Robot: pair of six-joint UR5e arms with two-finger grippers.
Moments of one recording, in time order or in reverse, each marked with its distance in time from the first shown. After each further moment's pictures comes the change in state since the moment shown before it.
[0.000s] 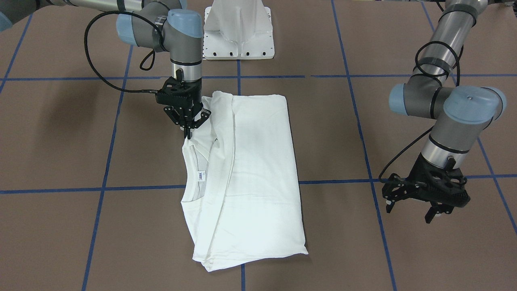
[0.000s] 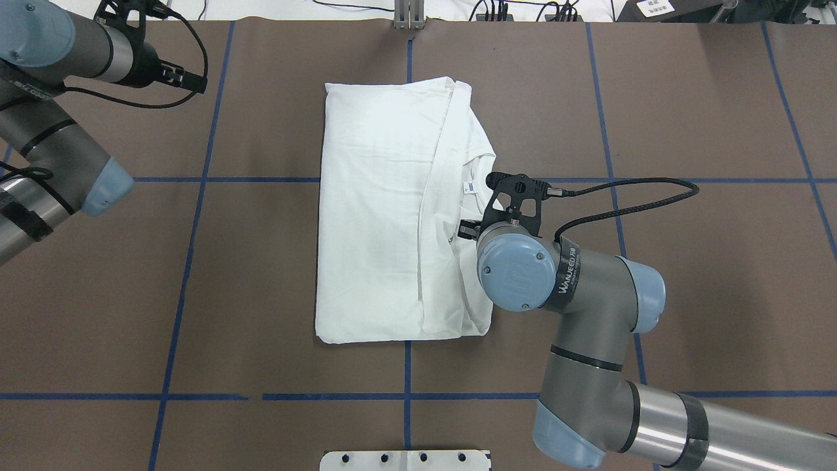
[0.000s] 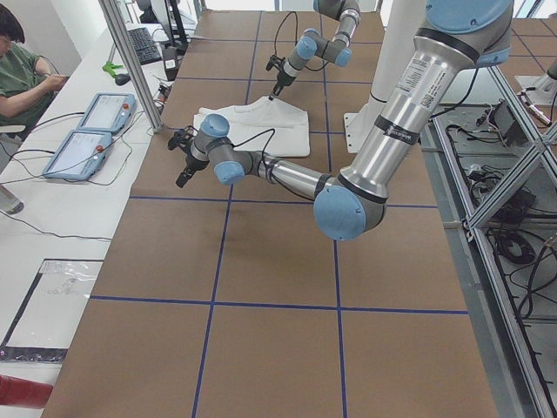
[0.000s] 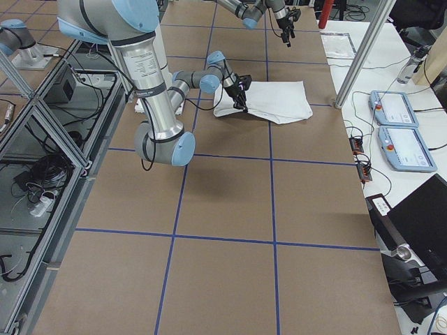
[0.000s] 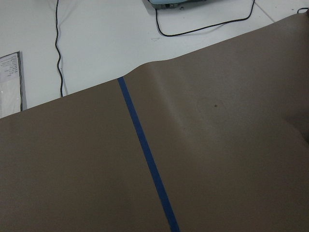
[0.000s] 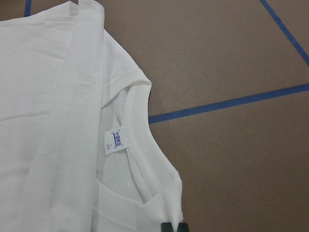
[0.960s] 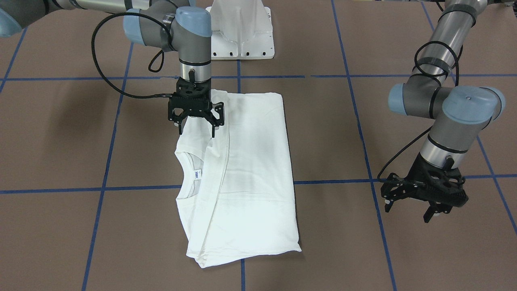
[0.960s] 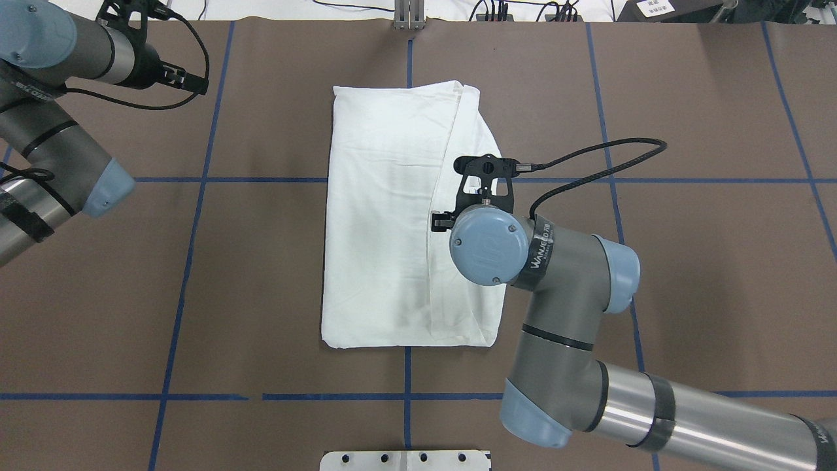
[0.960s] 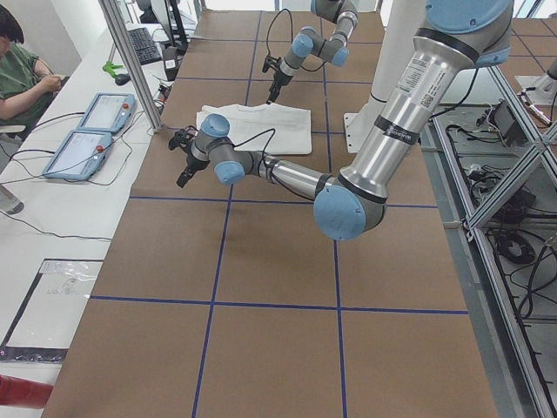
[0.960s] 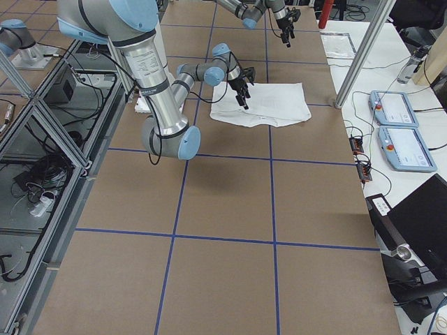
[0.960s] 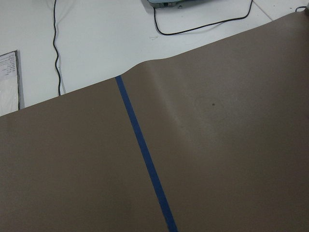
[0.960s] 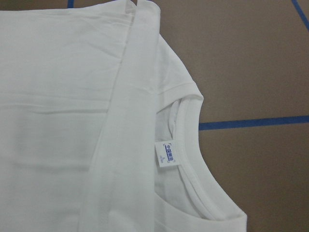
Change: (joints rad) left arm 0.003 0.000 -0.001 0.001 -0.002 0.000; right arm 0.031 0.156 -0.115 -0.045 0.063 -0.173
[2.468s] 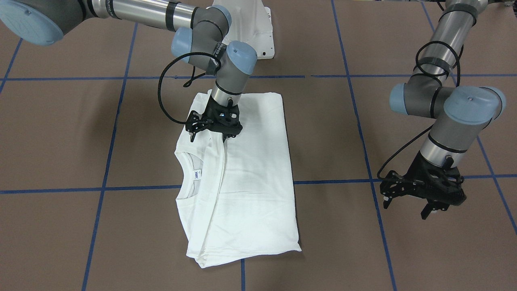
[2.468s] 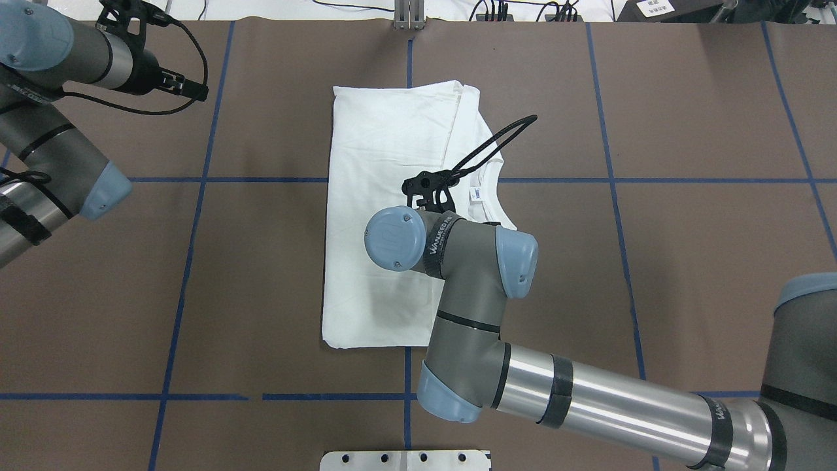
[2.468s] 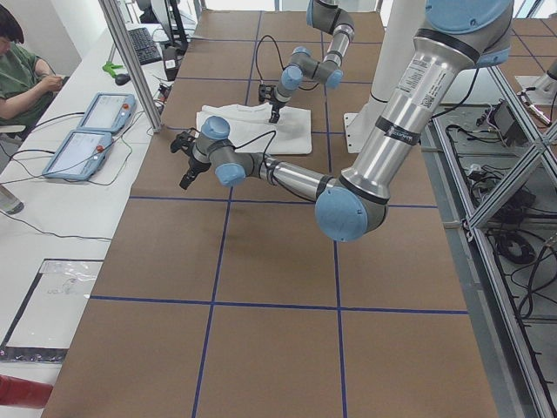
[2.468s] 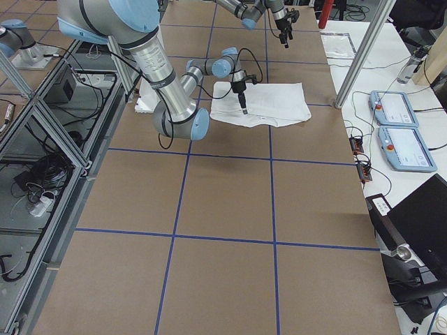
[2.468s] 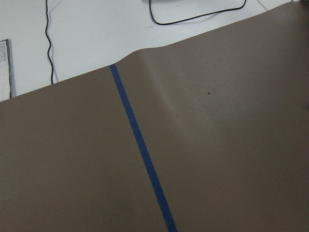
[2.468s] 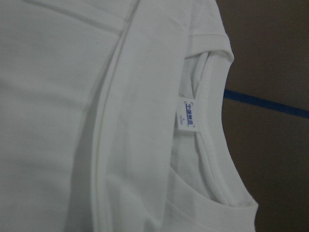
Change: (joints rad) left arm 0.001 0.011 -0.001 -0.002 -0.034 -0.002; right arm -0.015 0.162 -0.222 -0.272 0.043 -0.224
